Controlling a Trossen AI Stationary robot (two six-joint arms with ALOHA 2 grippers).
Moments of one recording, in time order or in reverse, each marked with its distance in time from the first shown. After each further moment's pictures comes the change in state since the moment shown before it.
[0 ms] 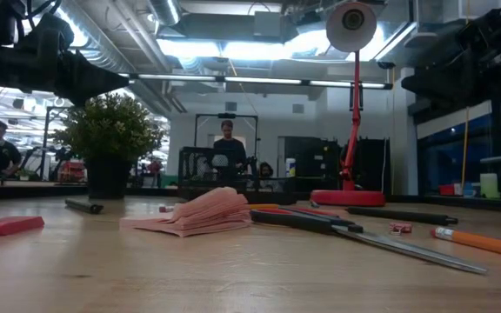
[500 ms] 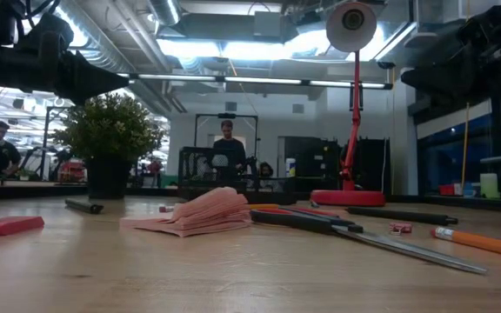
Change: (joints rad) left arm 0.000 0.000 0.000 0.000 0.000 0.012; right arm 0.000 0.000 0.000 0.035 0.001 0.000
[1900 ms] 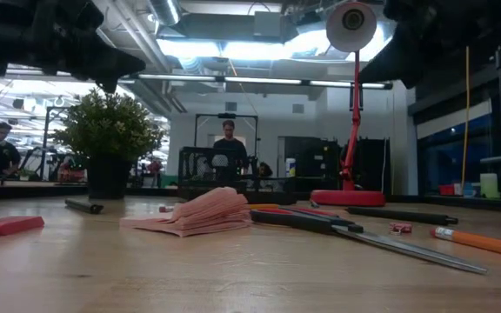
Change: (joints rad) left arm 0.000 0.474 0.186 0.119 0.322 -0.020; right arm 0.173 0.801 0.604 -0.391 0.241 0.346
